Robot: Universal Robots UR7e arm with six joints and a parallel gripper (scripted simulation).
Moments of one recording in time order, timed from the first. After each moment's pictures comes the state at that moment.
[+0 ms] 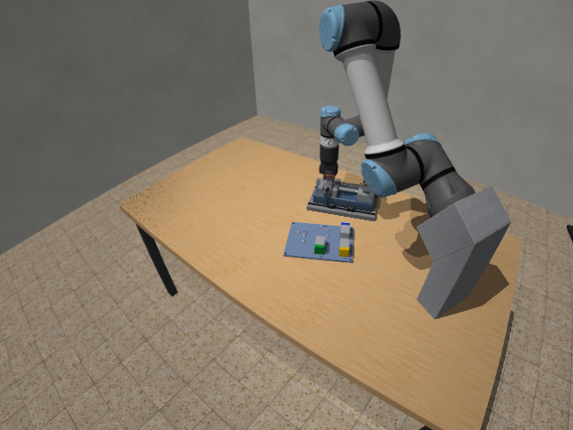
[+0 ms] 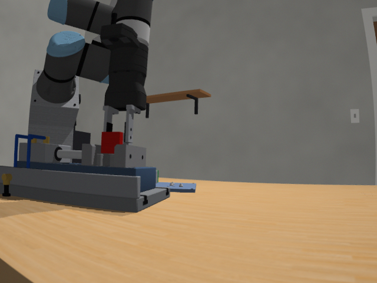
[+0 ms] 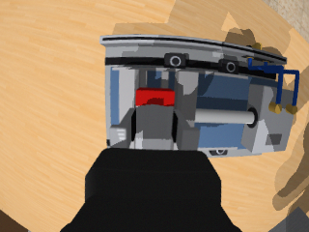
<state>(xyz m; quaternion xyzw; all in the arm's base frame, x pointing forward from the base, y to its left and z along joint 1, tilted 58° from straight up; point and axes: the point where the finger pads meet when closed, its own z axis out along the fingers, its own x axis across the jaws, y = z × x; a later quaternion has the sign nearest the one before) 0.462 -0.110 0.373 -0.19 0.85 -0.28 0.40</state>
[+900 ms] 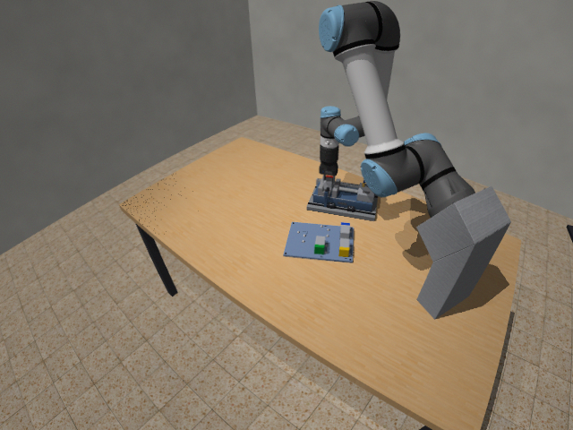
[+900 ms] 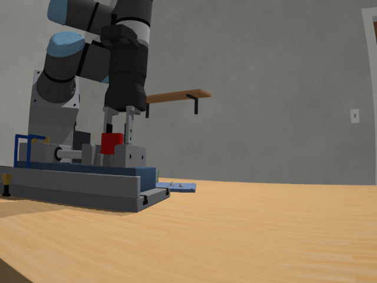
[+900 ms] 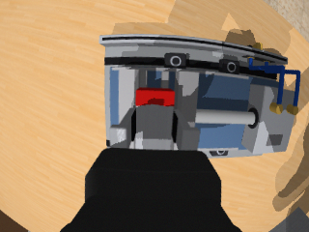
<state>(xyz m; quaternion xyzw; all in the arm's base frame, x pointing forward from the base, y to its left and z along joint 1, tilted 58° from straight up) 0.463 -0.111 0.372 -0.19 0.85 -0.28 0.40</state>
